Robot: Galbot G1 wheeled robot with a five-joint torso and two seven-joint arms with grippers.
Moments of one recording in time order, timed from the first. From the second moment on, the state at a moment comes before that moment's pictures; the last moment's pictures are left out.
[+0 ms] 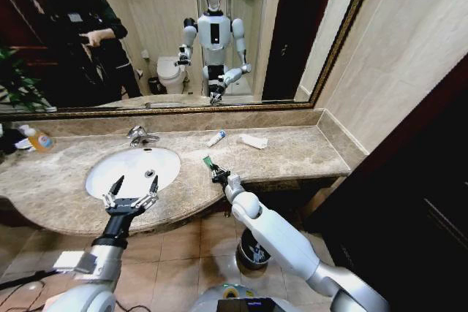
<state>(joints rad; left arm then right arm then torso) 1.84 -1.36 -0.82 -2.47 -0.37 0.04 0.05 -0.74 1.33 -0.25 1.55 0.44 -0.24 0.24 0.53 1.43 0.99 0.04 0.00</state>
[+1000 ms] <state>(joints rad) 1.84 -1.36 -0.82 -2.47 -0.37 0.04 0.05 -0.74 1.33 -0.27 1.57 0.44 -0.26 0.25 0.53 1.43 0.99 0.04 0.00</state>
